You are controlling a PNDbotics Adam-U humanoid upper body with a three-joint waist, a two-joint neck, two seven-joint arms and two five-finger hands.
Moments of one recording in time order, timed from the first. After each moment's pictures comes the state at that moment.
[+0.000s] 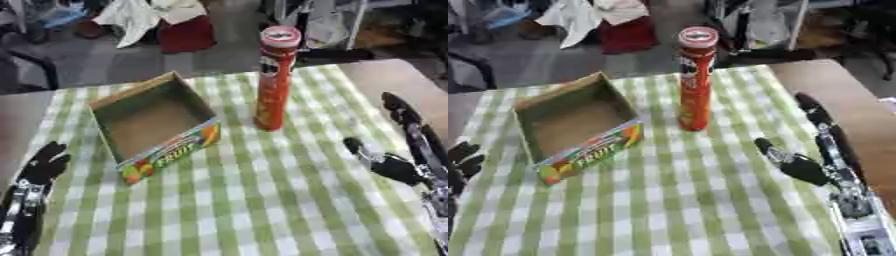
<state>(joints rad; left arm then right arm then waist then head) -0.12 0.11 0.06 -1.67 -0.10 -0.14 -0.11 -0.16 -0.28 -0.17 -1.68 0.42 -0.18 0.06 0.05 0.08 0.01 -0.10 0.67</state>
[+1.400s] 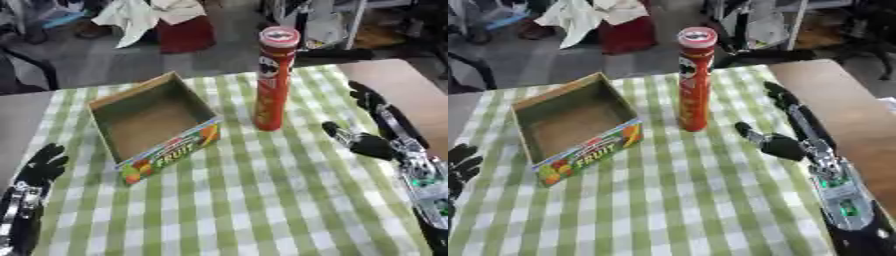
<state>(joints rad) -0.11 0.11 0.05 -1.67 -0.10 -0.14 -0.12 -0.41 -0.37 -0.07 -1.40 0.21 -0.18 0.18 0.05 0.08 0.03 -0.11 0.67</state>
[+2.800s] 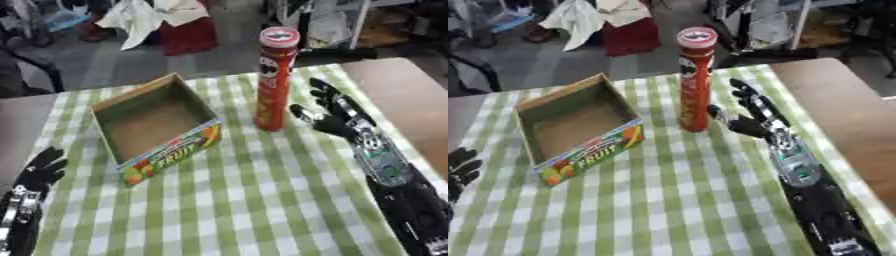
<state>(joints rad) -0.11 0.11 0.04 -1.66 -0.10 -0.14 -0.13 -0.61 -0.30 -0.05 -1.09 0.18 -0.18 0.17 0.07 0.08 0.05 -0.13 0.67</state>
